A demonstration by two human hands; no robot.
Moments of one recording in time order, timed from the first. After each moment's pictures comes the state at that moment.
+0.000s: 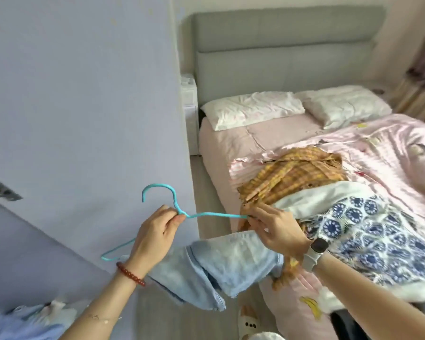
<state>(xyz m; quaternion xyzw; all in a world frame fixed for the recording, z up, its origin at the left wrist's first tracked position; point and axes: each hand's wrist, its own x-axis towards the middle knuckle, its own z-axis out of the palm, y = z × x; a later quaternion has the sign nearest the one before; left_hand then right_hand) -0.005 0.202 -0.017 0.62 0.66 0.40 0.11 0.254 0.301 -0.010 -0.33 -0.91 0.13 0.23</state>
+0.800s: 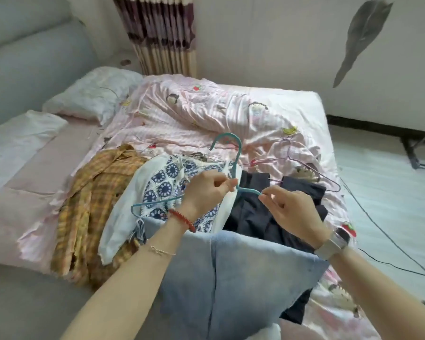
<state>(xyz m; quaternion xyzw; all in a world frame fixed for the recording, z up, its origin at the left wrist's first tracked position) 0.516 0.332 0.017 0.87 0.25 0.15 0.39 0.639 0.168 -0.001 -0.80 -0.51 -0.05 0.31</state>
